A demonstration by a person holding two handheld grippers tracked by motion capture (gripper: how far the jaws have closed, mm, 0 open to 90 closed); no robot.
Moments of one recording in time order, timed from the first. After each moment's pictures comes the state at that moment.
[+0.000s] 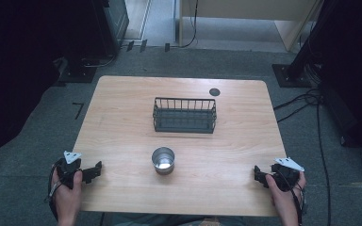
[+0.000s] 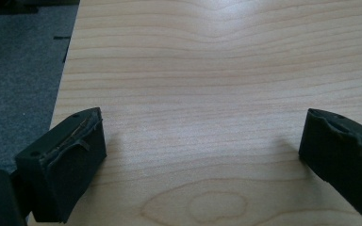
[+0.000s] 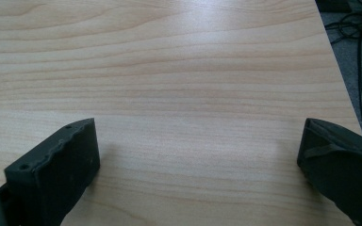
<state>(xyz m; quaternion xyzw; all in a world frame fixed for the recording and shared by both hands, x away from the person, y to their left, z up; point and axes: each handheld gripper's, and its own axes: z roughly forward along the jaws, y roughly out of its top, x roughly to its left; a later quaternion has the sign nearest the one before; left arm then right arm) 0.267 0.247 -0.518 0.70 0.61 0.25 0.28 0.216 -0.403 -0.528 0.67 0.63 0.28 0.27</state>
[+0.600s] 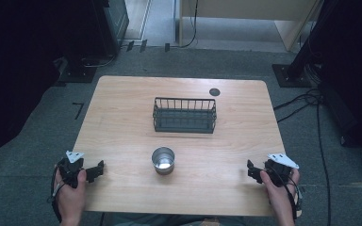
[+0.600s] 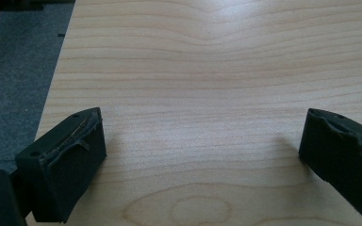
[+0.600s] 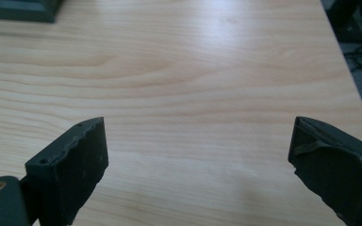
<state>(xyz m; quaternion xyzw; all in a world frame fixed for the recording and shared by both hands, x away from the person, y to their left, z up) 0.268 0.238 -0.518 0.69 0.62 0.25 0.27 0.221 -0.374 -0.503 0.64 0.64 0.32 0.28</state>
